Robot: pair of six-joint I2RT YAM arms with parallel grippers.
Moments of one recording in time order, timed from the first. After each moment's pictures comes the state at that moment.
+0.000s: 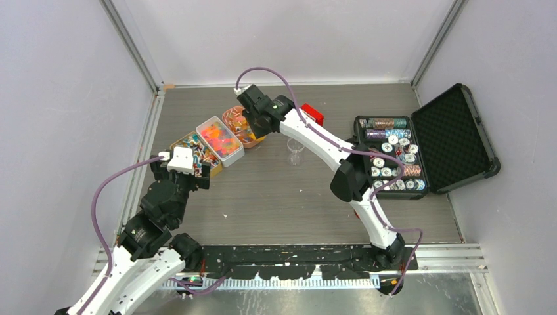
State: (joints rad) left arm -0.65 0.39 0.71 -0.45 -0.63 0.14; right arm 0.85 2.29 2.37 -1.00 0.27 0.18
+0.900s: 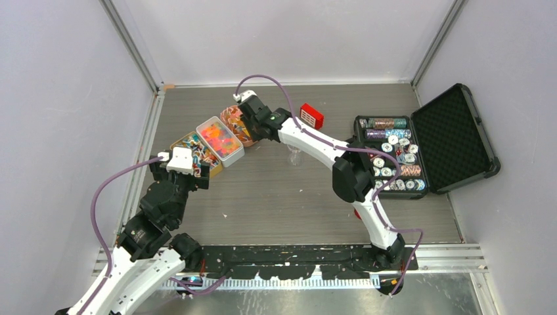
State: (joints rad) left arm -0.65 0.38 0.70 -0.45 -0.64 0.14; right arm 0.85 2.27 2.12 -0.66 0.28 0.16
